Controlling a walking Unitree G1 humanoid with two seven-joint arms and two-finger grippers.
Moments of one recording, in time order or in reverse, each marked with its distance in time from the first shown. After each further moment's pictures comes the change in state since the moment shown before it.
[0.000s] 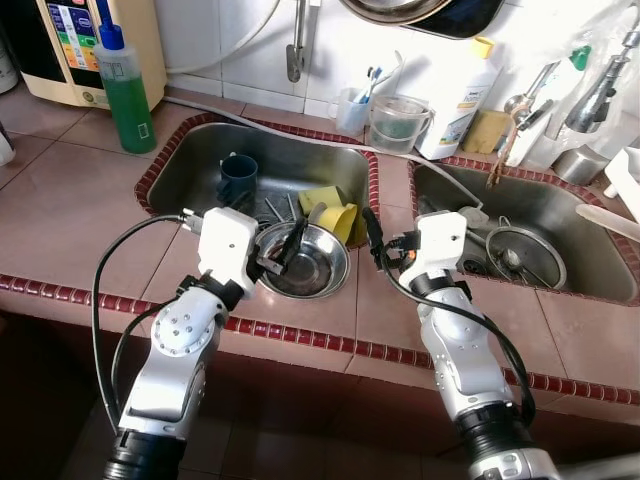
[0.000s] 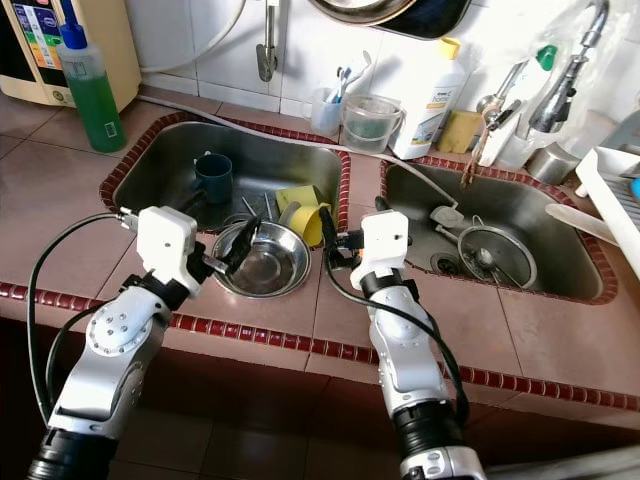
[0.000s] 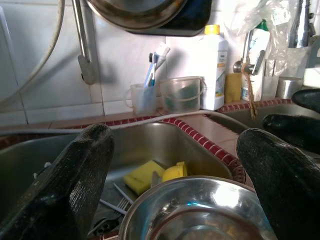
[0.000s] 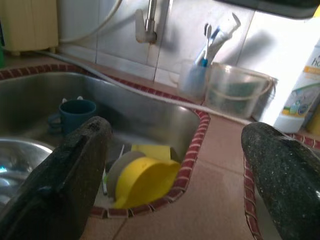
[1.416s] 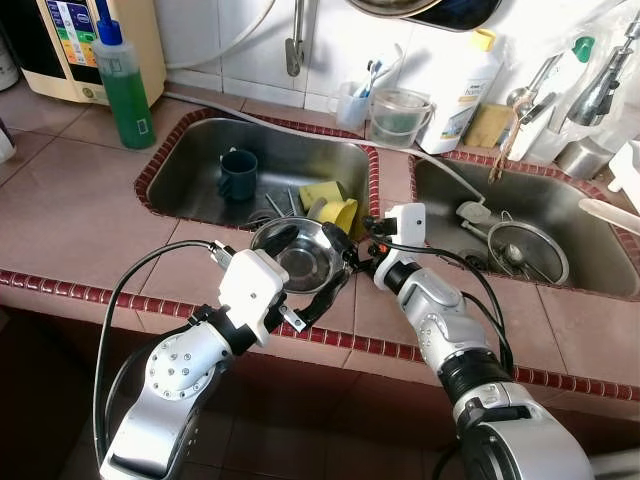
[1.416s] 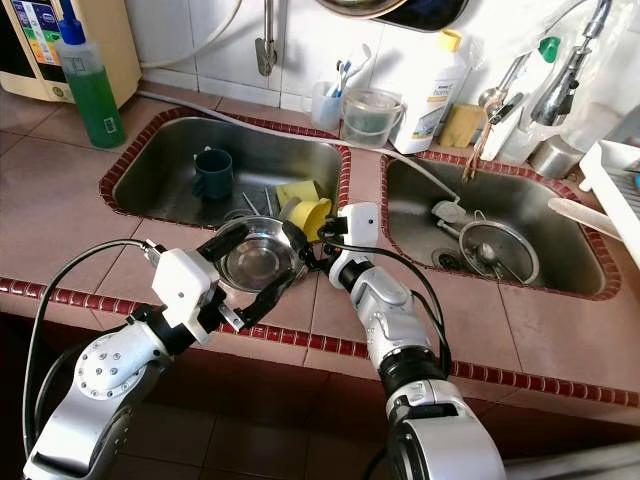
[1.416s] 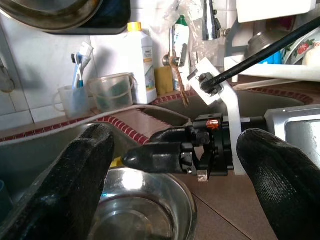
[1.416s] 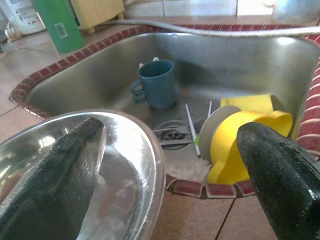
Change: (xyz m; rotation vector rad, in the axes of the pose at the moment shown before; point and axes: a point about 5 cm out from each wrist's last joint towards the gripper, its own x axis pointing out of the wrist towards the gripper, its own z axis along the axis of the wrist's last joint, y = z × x) left arm -0.025 -0.038 0.011 -0.004 -0.010 -0.250; right arm 0.031 0.025 -0.019 0.335 0.206 0.294
